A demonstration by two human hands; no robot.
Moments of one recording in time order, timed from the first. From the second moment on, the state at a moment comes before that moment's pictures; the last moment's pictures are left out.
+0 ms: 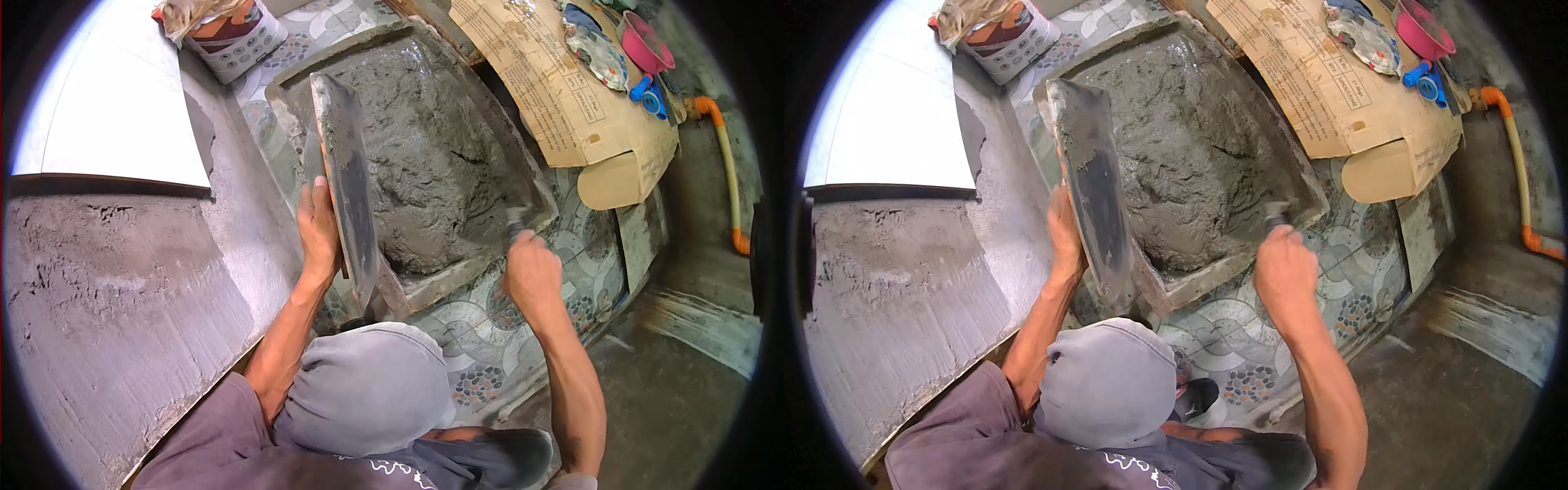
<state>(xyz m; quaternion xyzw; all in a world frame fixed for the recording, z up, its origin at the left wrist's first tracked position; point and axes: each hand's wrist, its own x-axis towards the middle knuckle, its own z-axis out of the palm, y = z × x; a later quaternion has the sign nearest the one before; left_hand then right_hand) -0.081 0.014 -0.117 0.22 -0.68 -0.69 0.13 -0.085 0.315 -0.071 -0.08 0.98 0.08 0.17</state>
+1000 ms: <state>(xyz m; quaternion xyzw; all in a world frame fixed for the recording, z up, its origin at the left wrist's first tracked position) -0.065 -0.001 -0.135 0.17 -0.66 -0.72 0.13 -0.085 0.248 -0.160 0.06 0.91 -0.26 0.33</state>
